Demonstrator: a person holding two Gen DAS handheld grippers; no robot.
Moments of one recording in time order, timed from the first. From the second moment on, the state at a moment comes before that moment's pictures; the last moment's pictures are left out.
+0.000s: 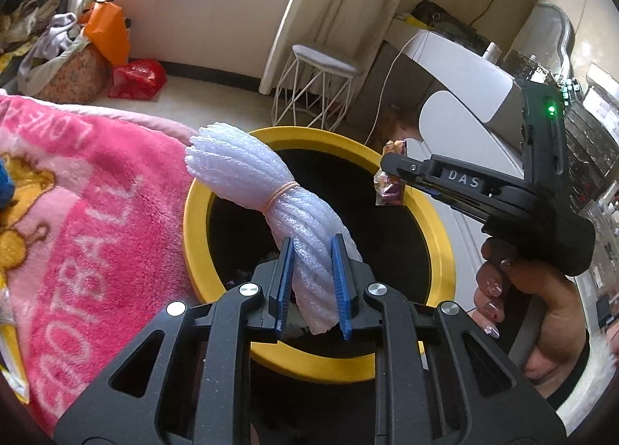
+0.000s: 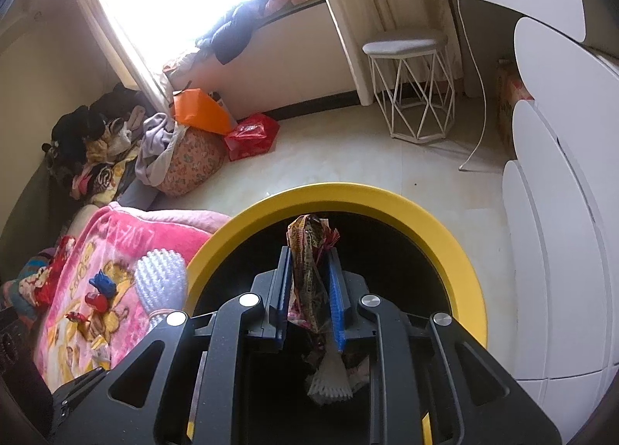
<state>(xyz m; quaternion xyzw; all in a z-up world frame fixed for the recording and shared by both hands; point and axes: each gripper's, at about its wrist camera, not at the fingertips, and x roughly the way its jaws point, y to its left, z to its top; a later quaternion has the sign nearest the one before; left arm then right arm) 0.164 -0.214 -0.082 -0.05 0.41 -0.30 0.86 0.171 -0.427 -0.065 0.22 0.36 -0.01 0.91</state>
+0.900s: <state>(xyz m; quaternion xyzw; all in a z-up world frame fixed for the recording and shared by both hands) 0.147 -0.169 -0.042 -0.07 0.34 -0.24 0.90 0.170 -0.416 -0.050 0.21 0.35 0.00 0.91</state>
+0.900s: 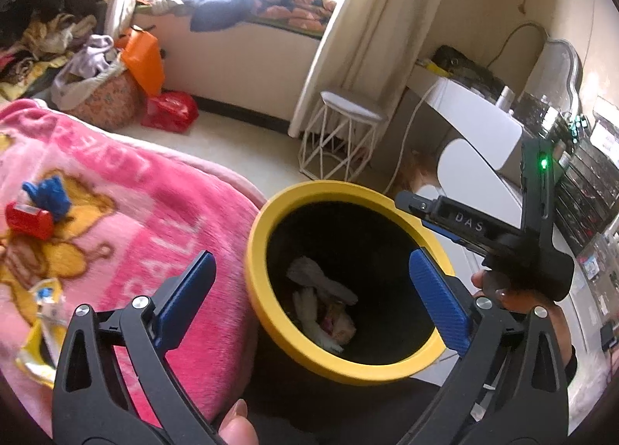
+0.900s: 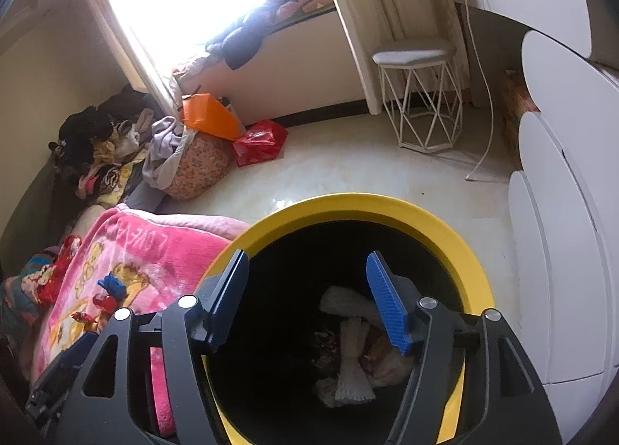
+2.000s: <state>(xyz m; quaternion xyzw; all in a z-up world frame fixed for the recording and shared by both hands) 0.143 -0.046 -0.010 -0.11 0.28 -0.11 0.95 0.163 -0.314 -0.013 0.13 0.32 0.12 0.93</state>
